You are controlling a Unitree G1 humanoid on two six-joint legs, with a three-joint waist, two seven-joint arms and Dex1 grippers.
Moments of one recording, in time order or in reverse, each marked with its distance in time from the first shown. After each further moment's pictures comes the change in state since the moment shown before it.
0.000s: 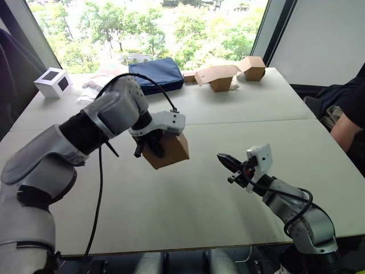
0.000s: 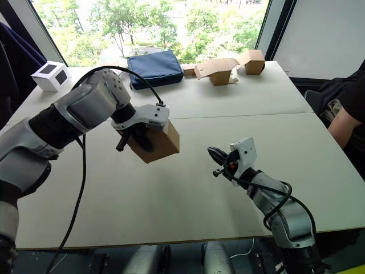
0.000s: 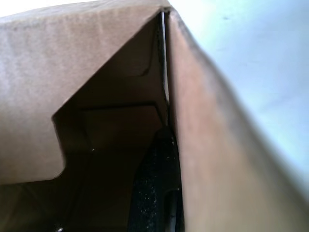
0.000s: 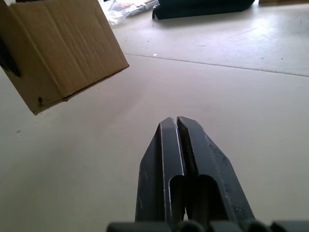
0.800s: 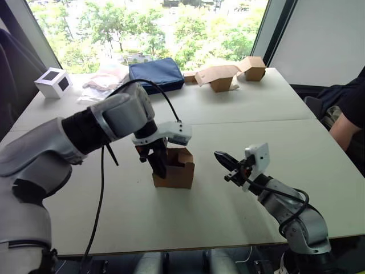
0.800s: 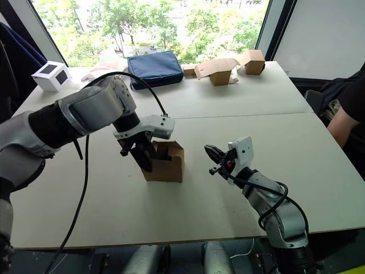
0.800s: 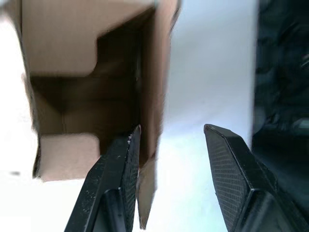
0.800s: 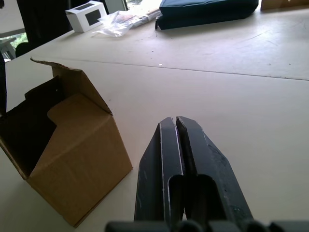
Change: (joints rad) left arm -0.079 0.036 -0.044 -0.116 -0.342 0.272 0.001; right arm -0.027 0.034 -0.002 0.003 -0.005 0.005 0.036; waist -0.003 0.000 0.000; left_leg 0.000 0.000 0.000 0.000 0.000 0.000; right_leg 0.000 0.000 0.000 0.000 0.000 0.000
